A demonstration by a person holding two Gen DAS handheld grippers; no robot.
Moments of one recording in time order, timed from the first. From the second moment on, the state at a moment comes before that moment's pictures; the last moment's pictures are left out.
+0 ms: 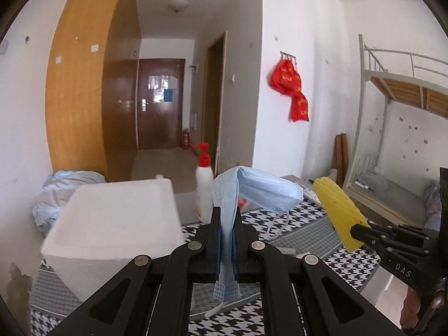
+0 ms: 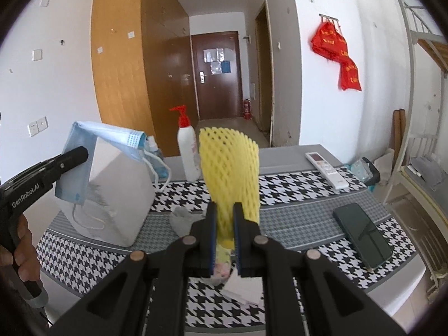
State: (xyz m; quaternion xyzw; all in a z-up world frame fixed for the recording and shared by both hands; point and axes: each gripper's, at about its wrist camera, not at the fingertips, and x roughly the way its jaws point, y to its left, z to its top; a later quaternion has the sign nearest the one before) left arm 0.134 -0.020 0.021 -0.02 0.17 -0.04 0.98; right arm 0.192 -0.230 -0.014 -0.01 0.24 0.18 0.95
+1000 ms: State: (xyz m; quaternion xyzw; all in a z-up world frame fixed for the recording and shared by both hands) left arm 0.094 0.059 0.039 -0.04 0.14 0.08 0.99; right arm 0.198 -0.143 0.006 -0.04 0.21 0.27 0.94
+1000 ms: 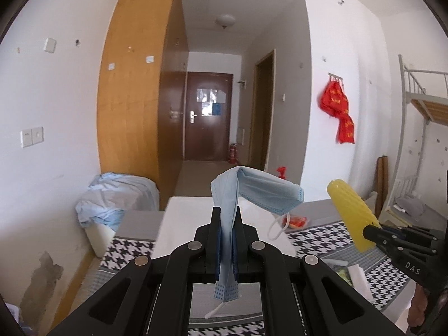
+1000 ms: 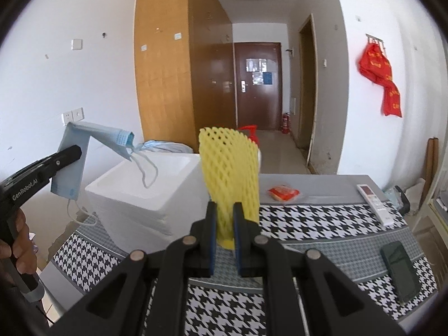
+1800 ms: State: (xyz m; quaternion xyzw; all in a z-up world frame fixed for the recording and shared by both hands) left arm 0.062 0.134 0.040 -0.07 0.12 0.18 0.97; right arm 0.211 -0.052 0.013 -0.07 0.20 0.35 0.91
